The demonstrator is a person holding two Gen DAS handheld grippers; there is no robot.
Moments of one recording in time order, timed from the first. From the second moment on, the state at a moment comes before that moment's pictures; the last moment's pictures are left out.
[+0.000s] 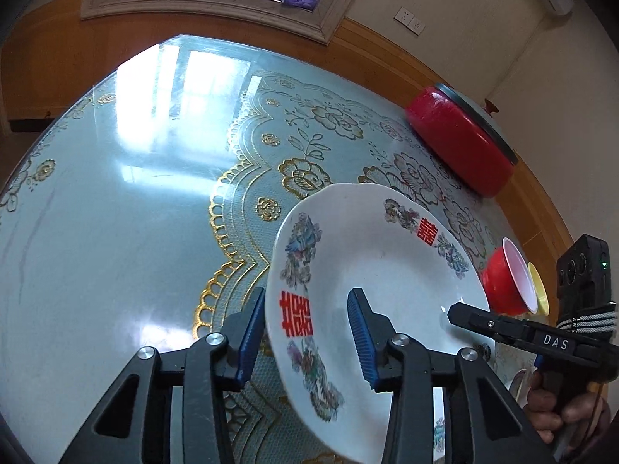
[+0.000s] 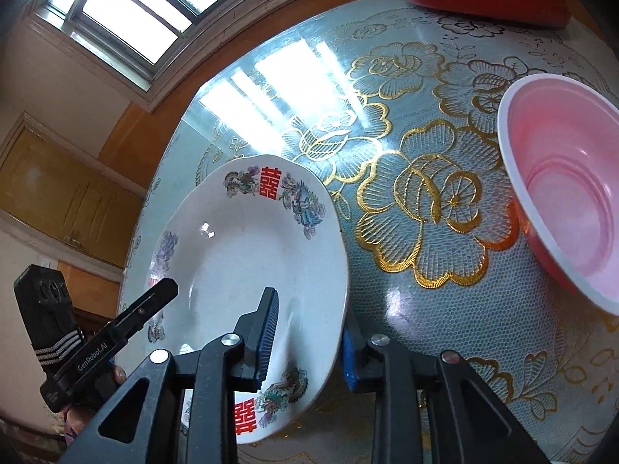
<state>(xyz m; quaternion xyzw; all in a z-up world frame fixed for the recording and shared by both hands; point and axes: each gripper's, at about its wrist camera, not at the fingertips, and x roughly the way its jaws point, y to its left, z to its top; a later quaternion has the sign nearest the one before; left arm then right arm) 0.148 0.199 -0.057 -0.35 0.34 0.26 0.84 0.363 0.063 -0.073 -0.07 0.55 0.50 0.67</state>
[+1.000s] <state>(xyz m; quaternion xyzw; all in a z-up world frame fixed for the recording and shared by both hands) 0.108 0.135 -0.056 -0.34 0.33 0.30 0.83 0.351 0.049 -0.074 -0.13 0.53 0.54 0.64</state>
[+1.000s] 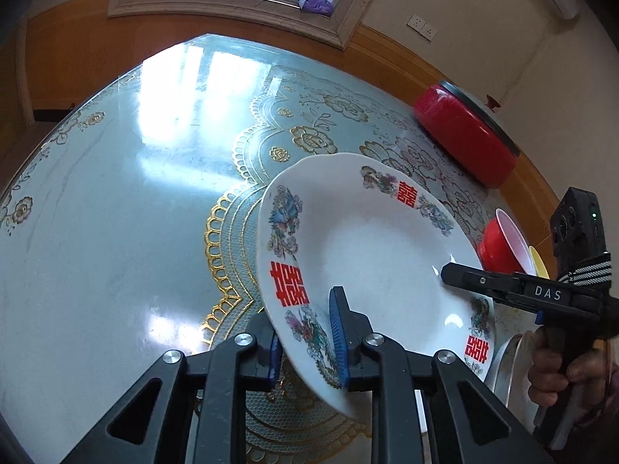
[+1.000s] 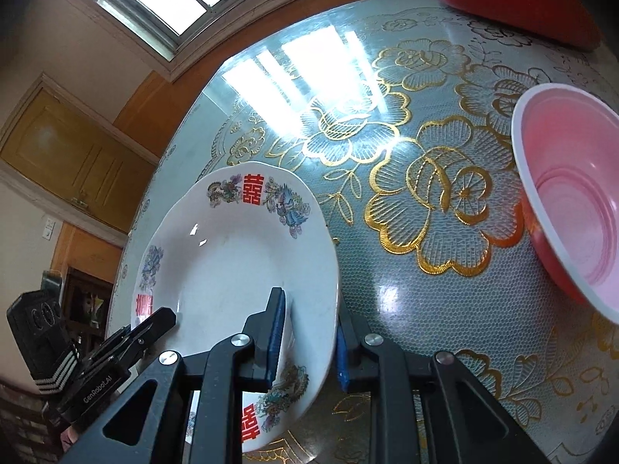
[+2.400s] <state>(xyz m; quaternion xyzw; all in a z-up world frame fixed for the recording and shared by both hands) 0.101 -0.020 0.011 -0.29 0.29 0.20 0.89 0.329 -0.144 0.008 -0.12 0.43 0.57 0.69</state>
